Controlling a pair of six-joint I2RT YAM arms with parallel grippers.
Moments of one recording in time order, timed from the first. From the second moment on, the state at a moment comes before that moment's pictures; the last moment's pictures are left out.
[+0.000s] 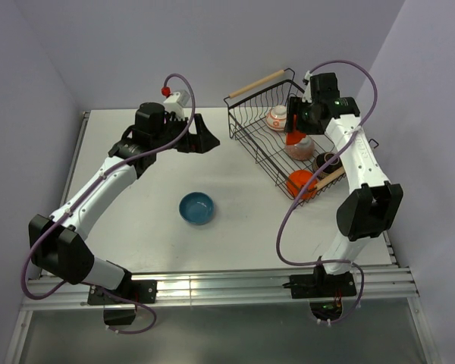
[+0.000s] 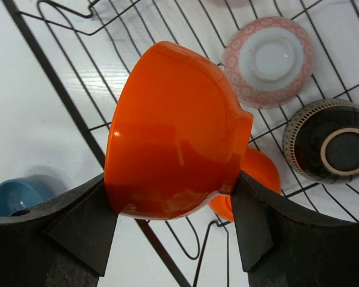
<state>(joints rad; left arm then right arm) -0.46 1.45 1.33 -0.26 0.38 -0.43 0.11 1.71 1.79 -0.93 -0.09 0.17</state>
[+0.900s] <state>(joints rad) -0.44 1.45 1.33 -0.27 0.38 -0.43 0.18 1.86 1.72 -0.92 0.12 -0.02</state>
